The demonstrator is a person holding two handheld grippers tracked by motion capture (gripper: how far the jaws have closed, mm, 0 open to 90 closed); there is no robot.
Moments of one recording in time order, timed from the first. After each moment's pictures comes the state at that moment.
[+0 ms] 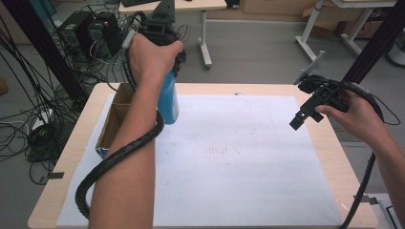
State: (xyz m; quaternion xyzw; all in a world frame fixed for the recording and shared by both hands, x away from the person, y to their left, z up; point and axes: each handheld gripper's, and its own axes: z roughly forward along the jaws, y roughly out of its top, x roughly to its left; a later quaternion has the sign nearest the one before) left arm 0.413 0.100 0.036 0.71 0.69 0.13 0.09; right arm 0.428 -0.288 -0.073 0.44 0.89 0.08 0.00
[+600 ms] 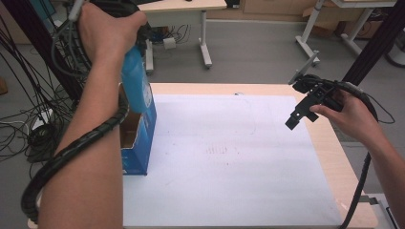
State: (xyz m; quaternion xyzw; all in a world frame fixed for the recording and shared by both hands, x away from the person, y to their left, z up) left arm 0.381 0.149 0.090 0.66 0.72 0.17 0.10; right arm 0.429 -0.276 -0.073 0.44 0.90 0.07 0.01
